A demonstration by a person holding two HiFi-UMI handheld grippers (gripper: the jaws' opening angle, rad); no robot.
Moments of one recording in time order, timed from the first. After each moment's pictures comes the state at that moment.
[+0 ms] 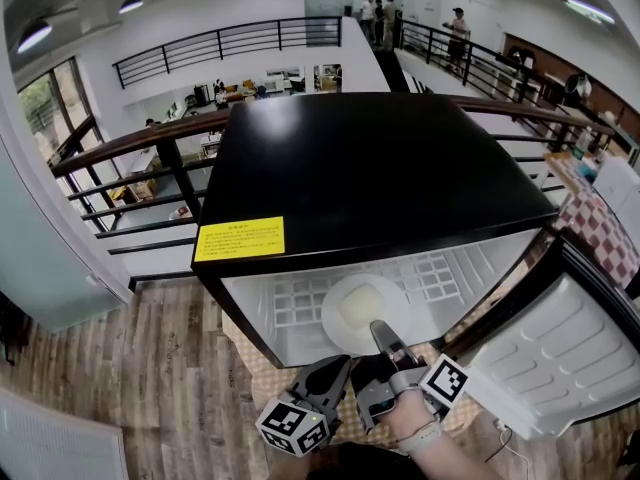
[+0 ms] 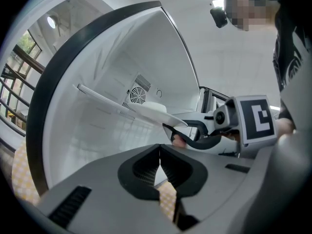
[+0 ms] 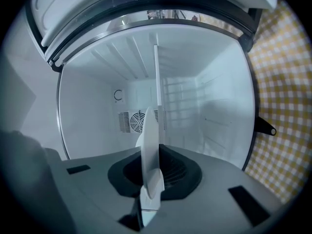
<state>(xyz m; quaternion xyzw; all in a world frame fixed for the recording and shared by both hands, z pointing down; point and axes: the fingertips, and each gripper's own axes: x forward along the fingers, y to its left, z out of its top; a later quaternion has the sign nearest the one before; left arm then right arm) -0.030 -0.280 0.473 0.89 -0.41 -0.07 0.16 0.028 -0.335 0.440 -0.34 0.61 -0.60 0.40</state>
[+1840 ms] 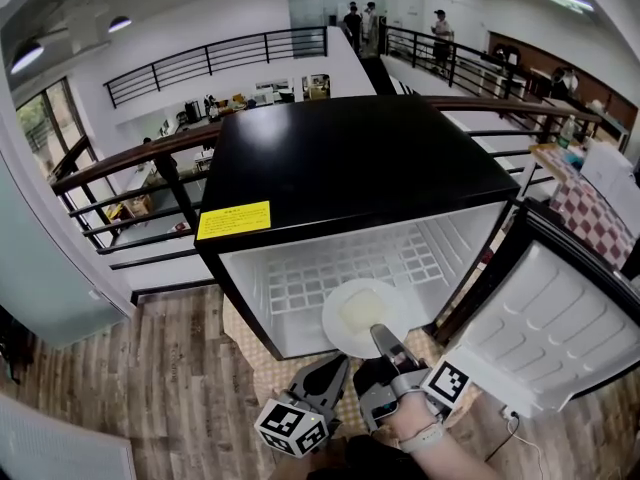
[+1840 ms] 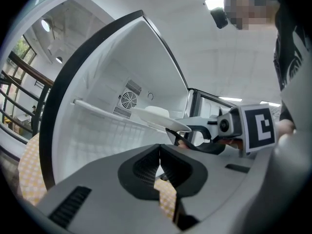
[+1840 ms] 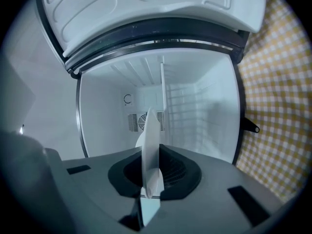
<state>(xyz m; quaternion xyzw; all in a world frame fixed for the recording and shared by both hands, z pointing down) -0.022 -0.240 0.457 0.90 -0.40 -0.06 0.14 0.046 -0.287 0.432 -0.33 0.61 -0.58 0.41</state>
